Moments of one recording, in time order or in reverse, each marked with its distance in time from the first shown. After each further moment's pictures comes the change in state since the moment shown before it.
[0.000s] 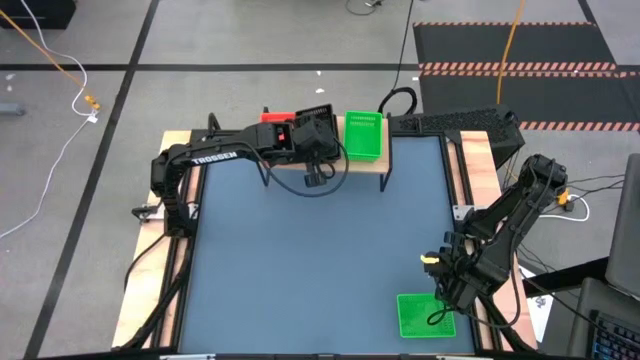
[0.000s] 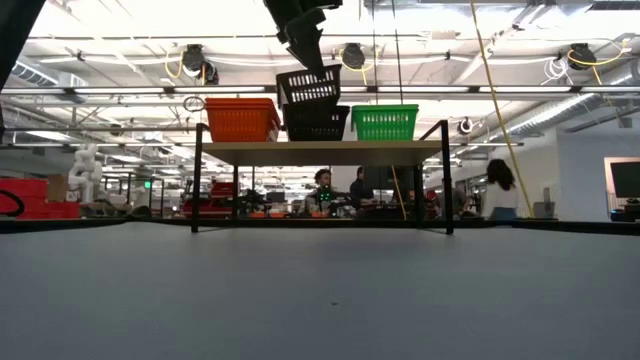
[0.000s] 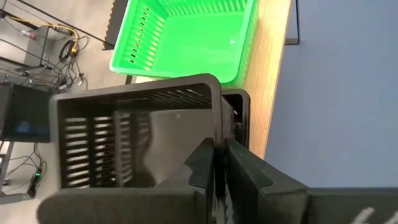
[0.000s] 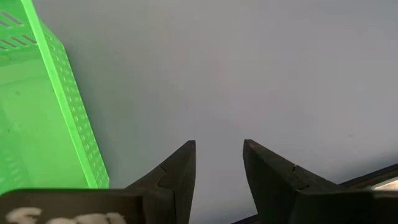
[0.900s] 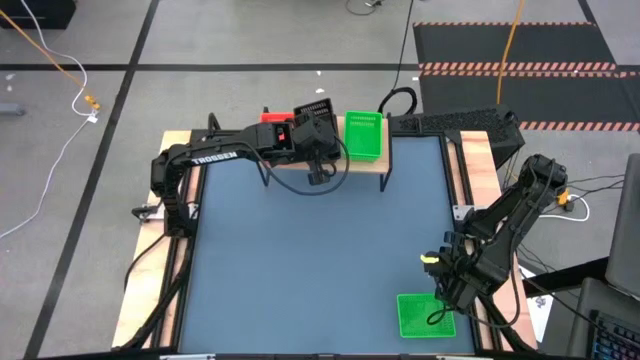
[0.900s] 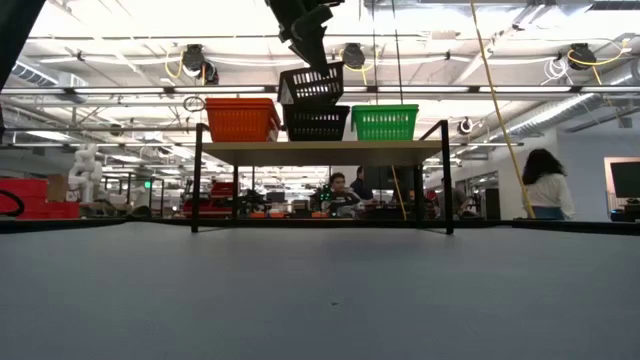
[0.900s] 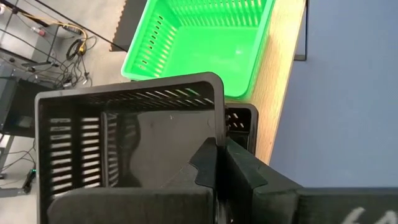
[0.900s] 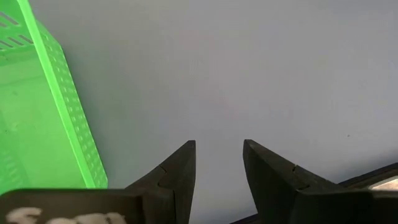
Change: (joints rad) left arm 0.000 0.000 0.000 0.042 -0.019 -0.045; right arm 0.000 0.000 0.000 -0.003 0.000 0.000
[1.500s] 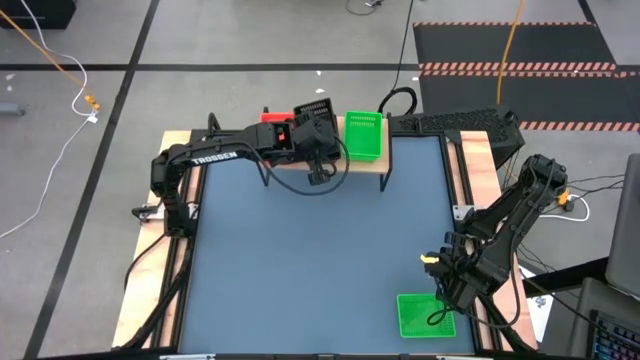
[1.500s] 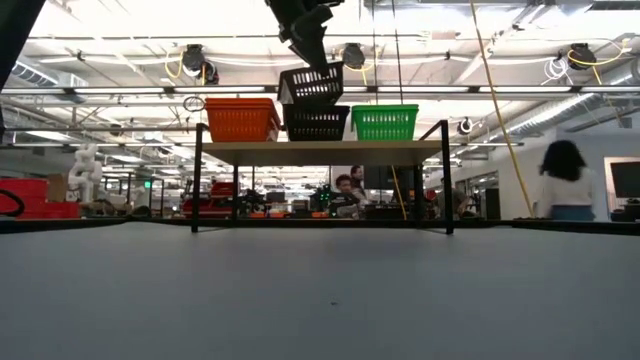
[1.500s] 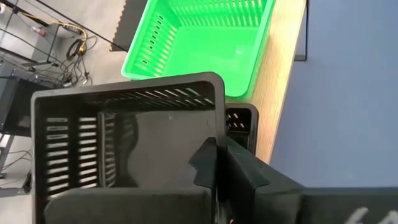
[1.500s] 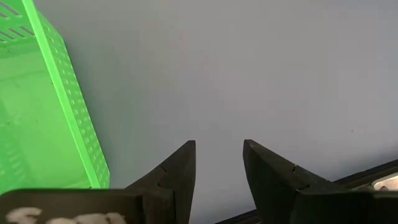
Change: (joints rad) left arm 0.000 0.000 0.000 0.000 -0.001 -0.002; right arm 0.000 0.000 0.000 -0.001 -0.022 0.000
